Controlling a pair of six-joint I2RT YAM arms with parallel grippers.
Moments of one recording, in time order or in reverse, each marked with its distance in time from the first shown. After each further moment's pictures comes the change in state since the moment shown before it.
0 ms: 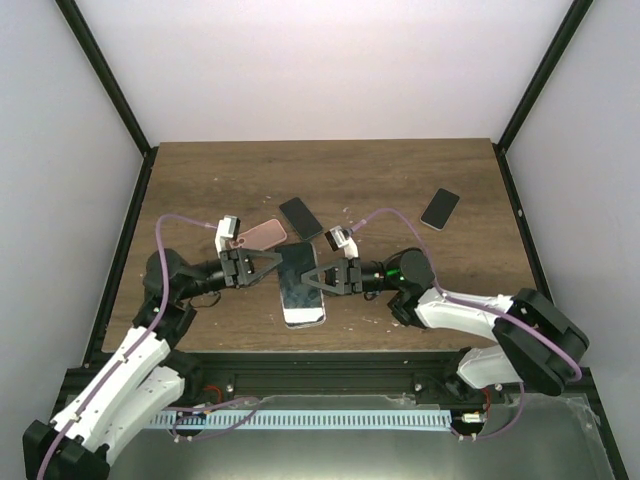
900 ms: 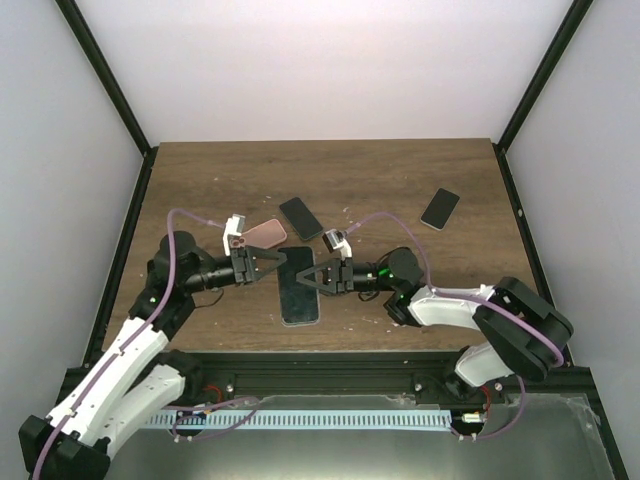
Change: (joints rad) left arm -0.006 0.052 0.124 -0.407 -0.069 0.288; right arm -0.011 0.087 -0.010 -0.016 0.031 -0.036
